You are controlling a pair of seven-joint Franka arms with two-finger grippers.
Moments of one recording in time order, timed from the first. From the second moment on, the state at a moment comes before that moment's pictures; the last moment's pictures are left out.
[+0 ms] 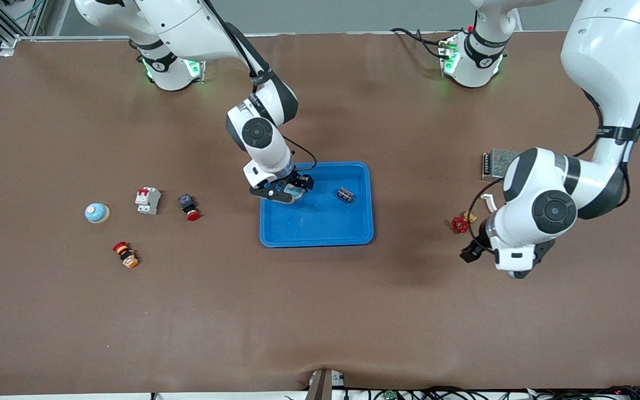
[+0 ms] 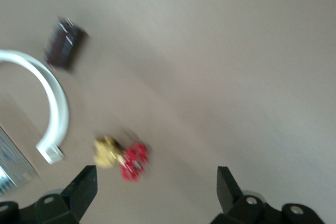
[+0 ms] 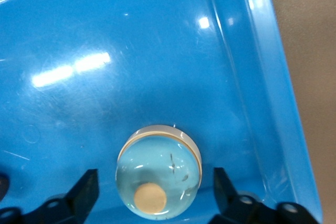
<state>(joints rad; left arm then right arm) 0.15 0.57 -0.42 -1.61 0.32 2.02 -1.12 0.72 0.55 0.03 -1.99 0.20 2.61 0.86</state>
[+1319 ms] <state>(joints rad) 0.39 0.71 -0.41 -1.75 0.62 2.25 -0.92 0.11 0.13 -0.05 -1.96 -0.06 2.10 -0.57</state>
